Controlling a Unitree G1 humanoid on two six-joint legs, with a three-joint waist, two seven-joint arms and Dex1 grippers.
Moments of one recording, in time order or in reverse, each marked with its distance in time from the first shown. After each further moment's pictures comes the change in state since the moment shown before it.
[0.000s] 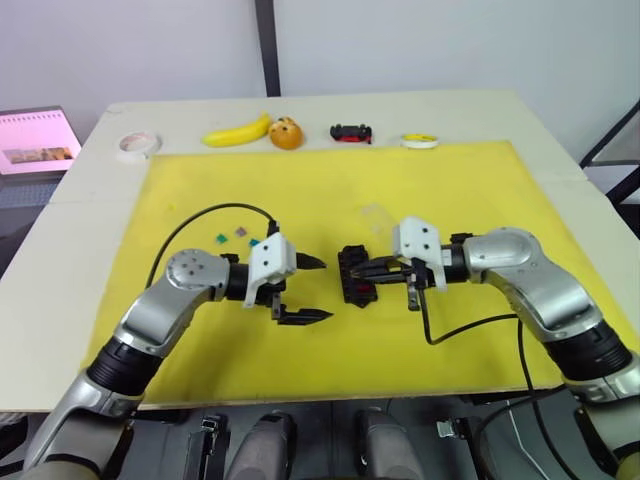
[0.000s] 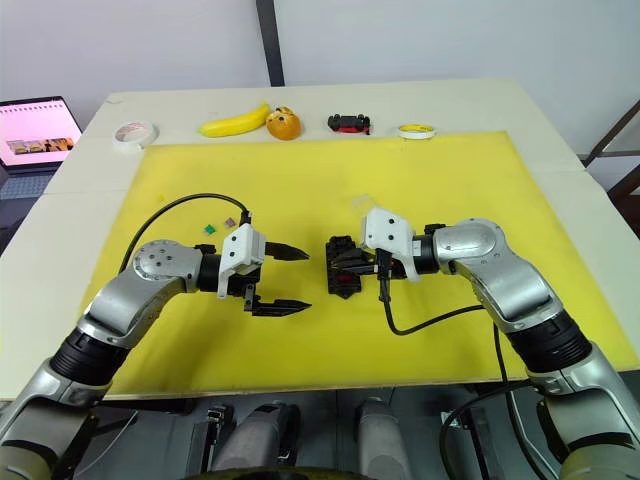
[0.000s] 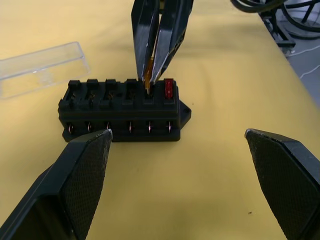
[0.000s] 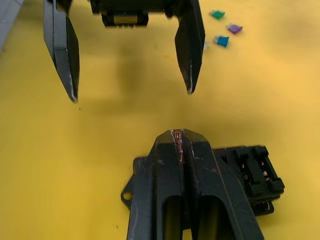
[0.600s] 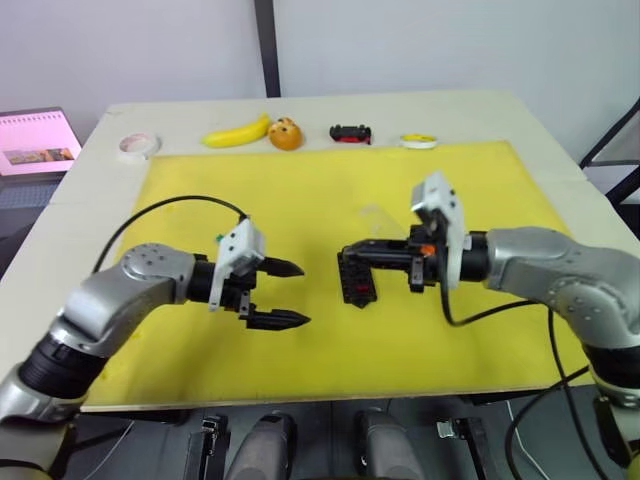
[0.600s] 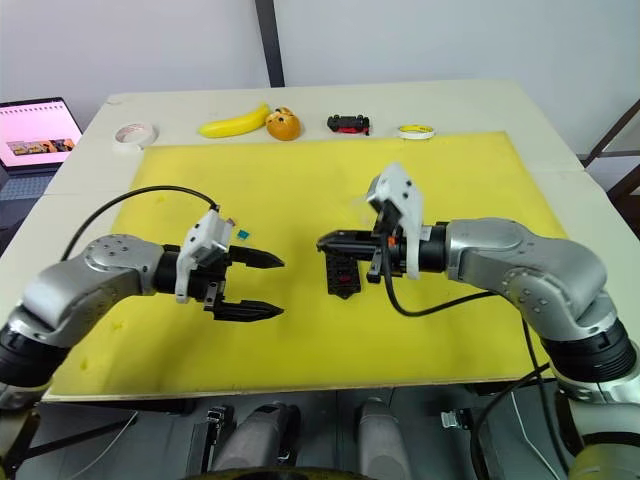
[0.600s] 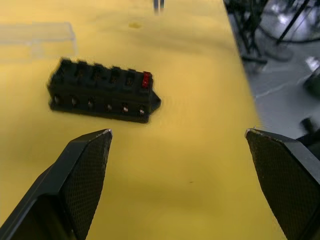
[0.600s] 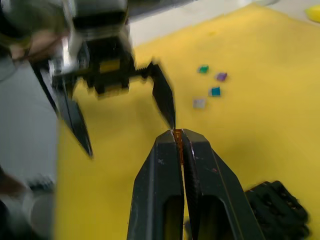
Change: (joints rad) left arm 0.007 0.186 0.021 -0.097 -0.234 0.128 0.026; right arm 0.006 -0.097 -0.077 -0.275 0.438 0.352 -0.319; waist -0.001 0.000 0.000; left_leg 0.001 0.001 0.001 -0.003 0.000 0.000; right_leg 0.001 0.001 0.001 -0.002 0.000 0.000
